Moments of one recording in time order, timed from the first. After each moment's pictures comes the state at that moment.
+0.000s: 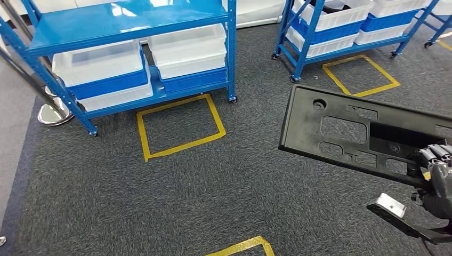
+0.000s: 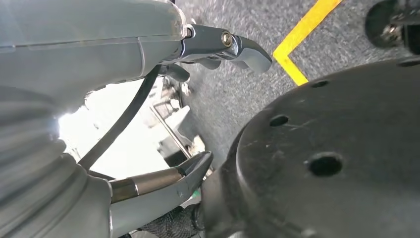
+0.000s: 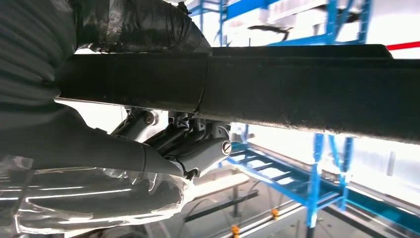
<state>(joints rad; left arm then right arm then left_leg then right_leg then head) 0.08 0.08 -0.84 0.02 0.93 -0.15 0.03 -0.10 -0.80 0.18 -1.75 0.97 -0.16 -0.05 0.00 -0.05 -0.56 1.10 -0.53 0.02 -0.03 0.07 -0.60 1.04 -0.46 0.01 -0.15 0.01</state>
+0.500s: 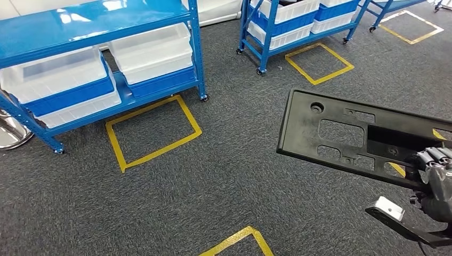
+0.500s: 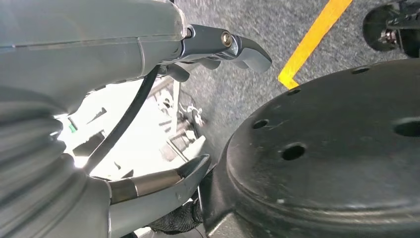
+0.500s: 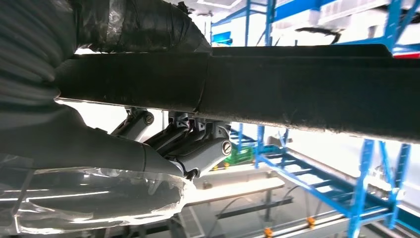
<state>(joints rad) 0.08 0.09 -0.84 0.02 0.92 -0.17 -0.03 -0.09 -0.79 0.18 -1.77 0.97 -0.14 -0.04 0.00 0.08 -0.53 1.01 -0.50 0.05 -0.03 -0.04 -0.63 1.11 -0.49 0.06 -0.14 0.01</state>
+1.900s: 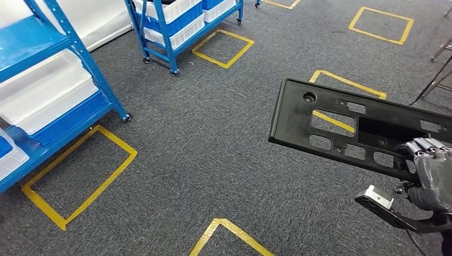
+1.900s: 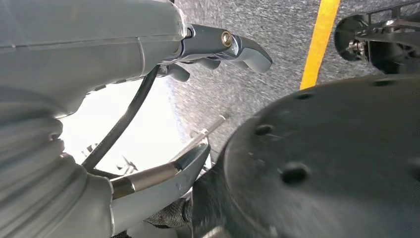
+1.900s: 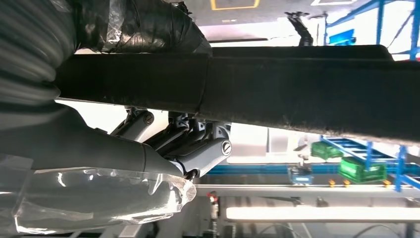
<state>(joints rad) 0.08 0.08 -0.82 0.02 0.95 -0.15 -0.05 -0.18 -0.72 0.24 -1.75 0.99 -0.11 -0.04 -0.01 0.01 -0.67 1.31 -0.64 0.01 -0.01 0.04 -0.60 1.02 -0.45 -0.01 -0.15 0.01</state>
